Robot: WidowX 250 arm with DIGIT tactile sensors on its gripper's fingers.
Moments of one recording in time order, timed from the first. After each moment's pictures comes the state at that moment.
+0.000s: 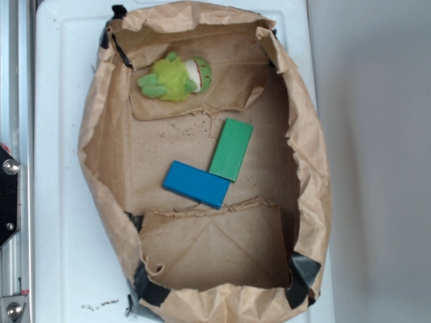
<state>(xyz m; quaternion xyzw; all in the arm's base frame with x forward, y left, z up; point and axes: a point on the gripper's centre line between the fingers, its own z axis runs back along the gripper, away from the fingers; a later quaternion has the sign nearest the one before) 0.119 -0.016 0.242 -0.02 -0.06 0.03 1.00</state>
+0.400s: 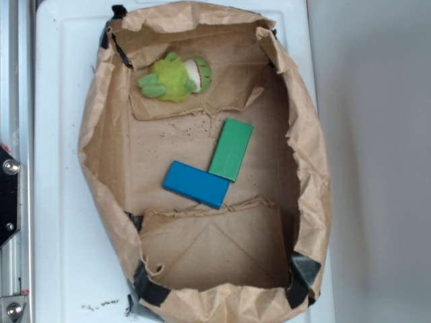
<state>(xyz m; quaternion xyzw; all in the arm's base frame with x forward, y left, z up) 0.119 -0.018 0.237 -0.02 -0.05 0.02 1.00</state>
